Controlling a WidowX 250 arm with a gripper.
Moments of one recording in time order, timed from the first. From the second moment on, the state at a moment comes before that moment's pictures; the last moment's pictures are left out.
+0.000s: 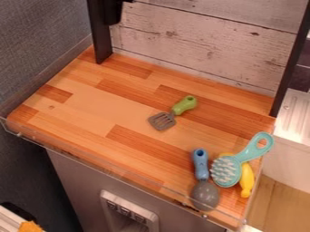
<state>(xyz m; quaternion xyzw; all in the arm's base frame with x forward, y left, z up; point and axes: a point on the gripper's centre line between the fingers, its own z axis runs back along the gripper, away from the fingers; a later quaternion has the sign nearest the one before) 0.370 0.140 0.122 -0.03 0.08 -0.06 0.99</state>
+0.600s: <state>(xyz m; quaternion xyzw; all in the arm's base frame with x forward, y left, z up) 0.355 0.161 0.109 -0.06 0.08 0.03 0.99</state>
